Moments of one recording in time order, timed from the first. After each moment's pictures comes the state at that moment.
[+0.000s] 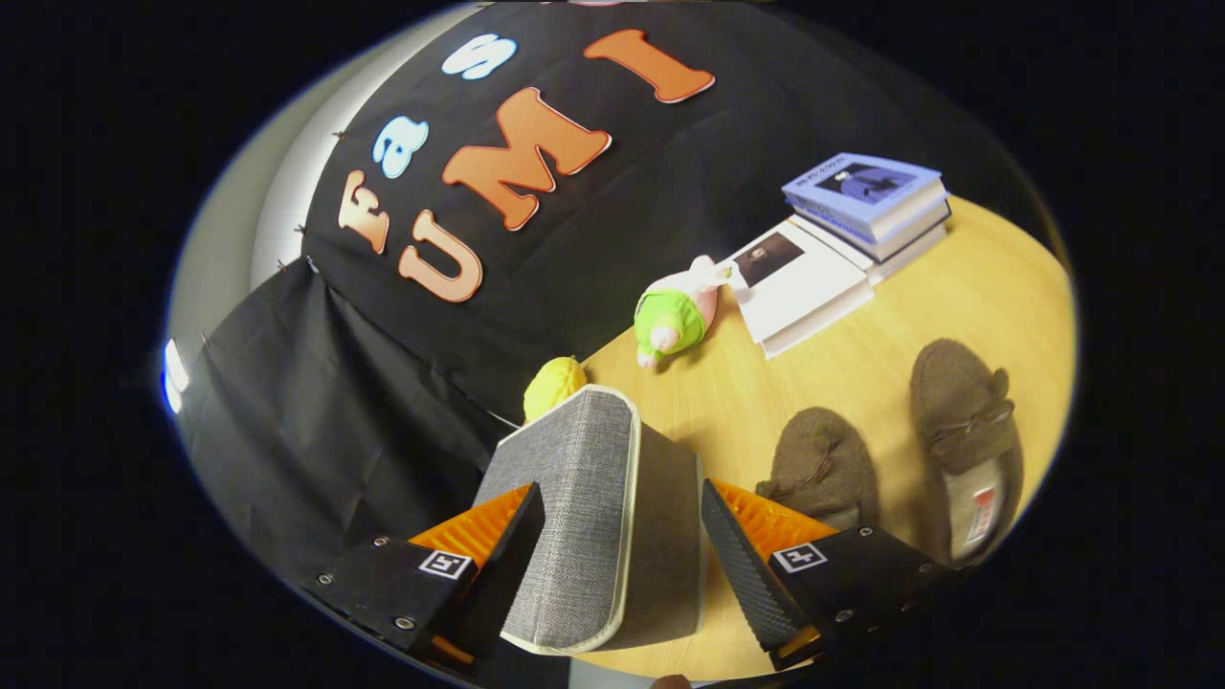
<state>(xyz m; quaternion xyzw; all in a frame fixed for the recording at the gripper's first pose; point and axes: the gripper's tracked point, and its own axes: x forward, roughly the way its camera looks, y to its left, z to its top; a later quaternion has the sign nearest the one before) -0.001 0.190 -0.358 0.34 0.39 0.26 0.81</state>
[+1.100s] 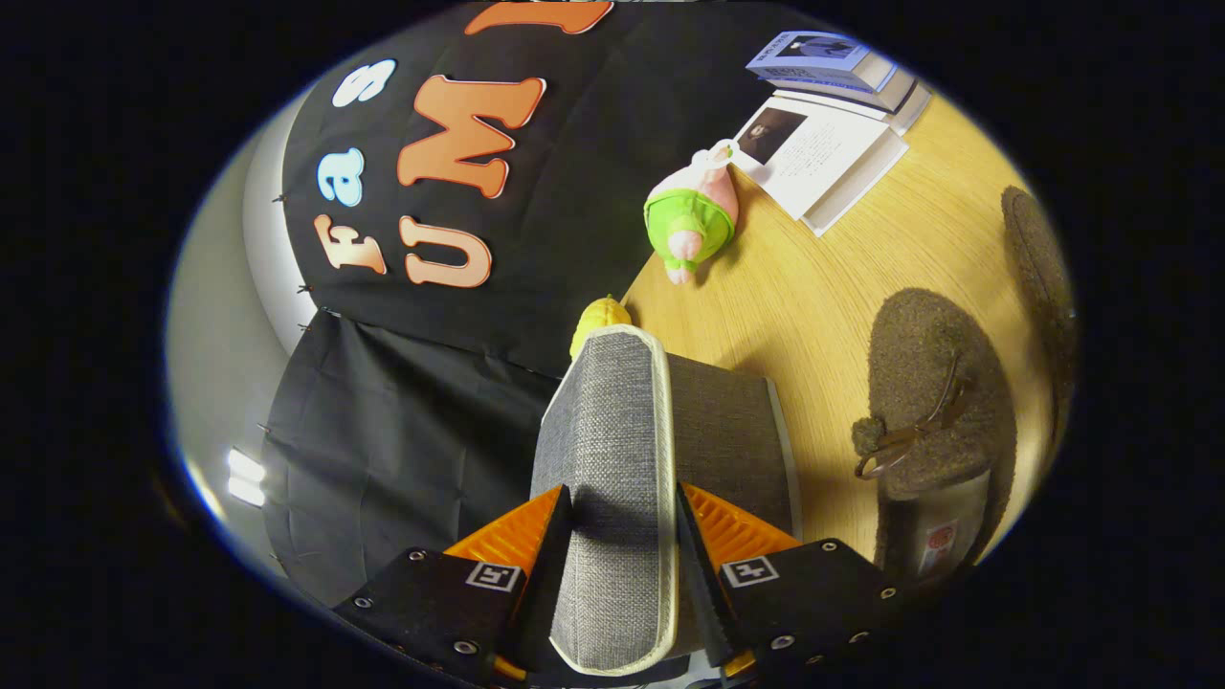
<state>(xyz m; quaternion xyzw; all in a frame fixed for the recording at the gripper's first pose) -0.010 0.235 -0.376 0.43 0.48 0.32 0.69</state>
